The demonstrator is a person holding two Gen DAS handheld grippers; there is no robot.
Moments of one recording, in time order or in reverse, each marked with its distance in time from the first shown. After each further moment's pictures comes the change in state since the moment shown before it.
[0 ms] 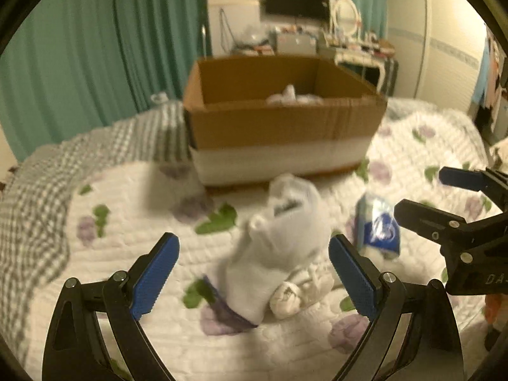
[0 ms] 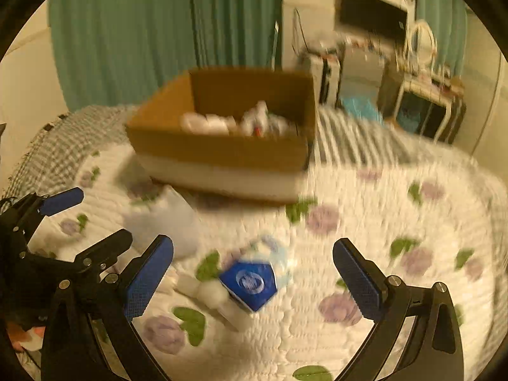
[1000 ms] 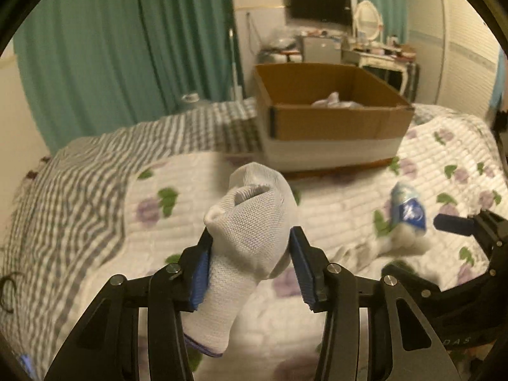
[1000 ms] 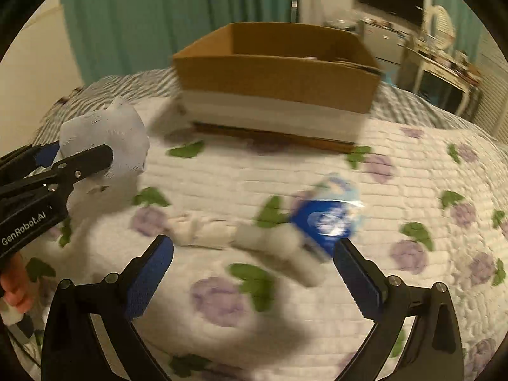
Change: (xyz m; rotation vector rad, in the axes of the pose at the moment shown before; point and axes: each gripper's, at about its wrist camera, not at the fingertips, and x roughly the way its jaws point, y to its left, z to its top) left arm -0.049 0.047 -0.018 -0.027 -0.014 0.118; right arm 0.010 0.064 -0.043 -0.041 0.085 0.086
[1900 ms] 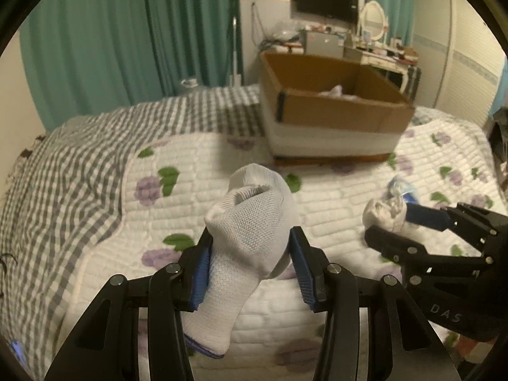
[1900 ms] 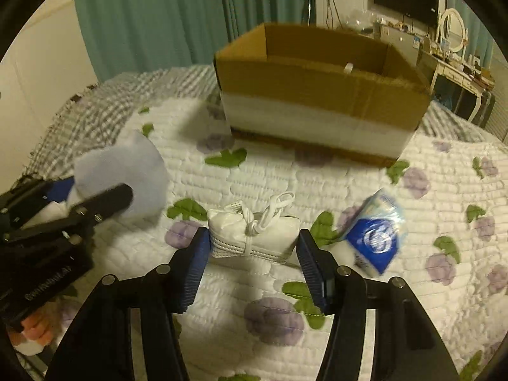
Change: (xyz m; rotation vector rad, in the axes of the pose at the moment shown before) left arm -0.006 0.013 -0.010 -0.054 0.047 -0.045; right arm -0.003 0.029 0.015 -0.010 -0.014 0.042
